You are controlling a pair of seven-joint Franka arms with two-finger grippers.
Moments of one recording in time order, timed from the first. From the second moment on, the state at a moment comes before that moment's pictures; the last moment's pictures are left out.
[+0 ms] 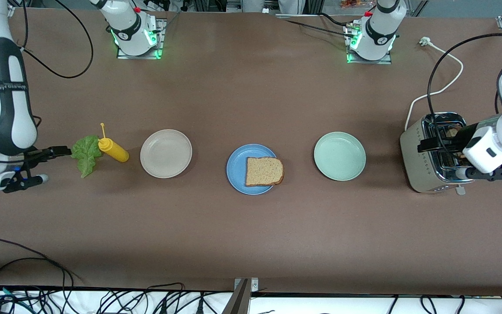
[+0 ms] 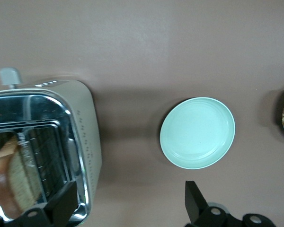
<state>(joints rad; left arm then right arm) -0.20 0.30 0.28 -1.52 -0.17 1.62 0.09 -0.09 0.58 -0.15 -1.56 0.05 1.78 -0.52</state>
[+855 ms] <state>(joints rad) -0.18 0.07 0.29 -1.52 0.02 1.60 0.09 -0.12 0.74 -0.15 -1.56 0.15 1.81 -0.57</state>
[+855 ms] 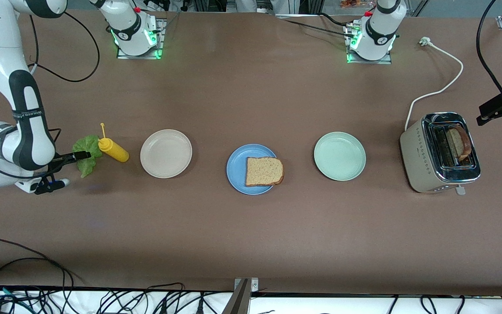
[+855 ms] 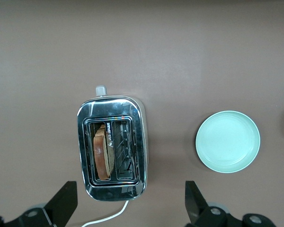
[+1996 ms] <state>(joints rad) -0.18 0.08 0.27 -1.52 0.01 1.58 0.09 -0.11 0.74 -0.15 -1.36 0.08 1.52 -0.57</state>
